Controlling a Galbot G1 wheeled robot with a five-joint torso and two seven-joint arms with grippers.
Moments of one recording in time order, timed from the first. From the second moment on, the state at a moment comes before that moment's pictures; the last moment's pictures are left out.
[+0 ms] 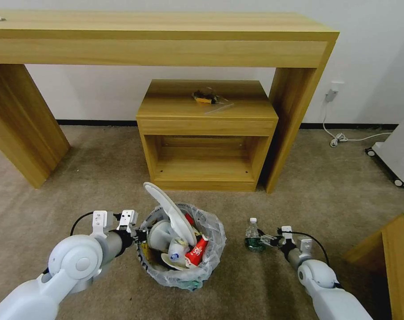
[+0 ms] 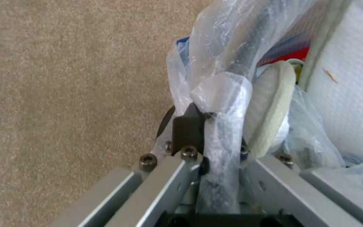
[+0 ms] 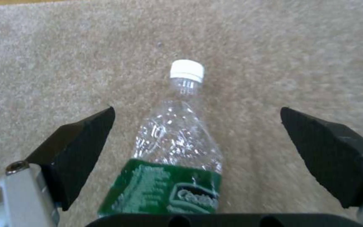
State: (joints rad) left arm 1.24 -0.76 -0.32 -2.13 -1.32 0.74 -0.50; right arm -1.05 1.18 0.33 1.16 0.48 -0.13 -0.21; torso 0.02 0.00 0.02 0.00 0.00
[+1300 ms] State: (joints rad) left arm 1.22 -0.74 -0.31 -2.12 -1.32 0.74 -0.48; right arm -0.83 1.31 0.29 0.80 0.38 -0.16 -0.25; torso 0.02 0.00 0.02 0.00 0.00
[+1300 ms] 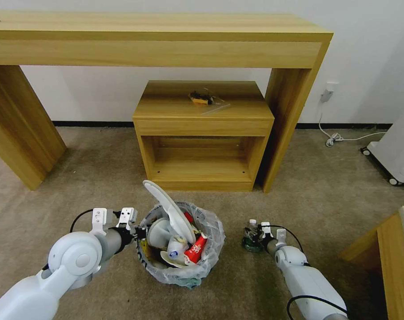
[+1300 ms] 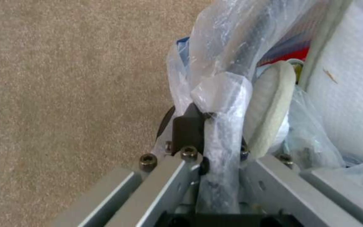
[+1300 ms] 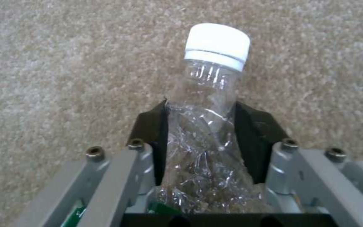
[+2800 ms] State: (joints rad) left arm 1.13 -0.75 -0.25 -2.09 -1.35 0.74 -0.50; right arm -1.01 0.97 0.15 2.08 0.52 -0.28 -0.17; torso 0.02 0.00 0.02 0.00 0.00
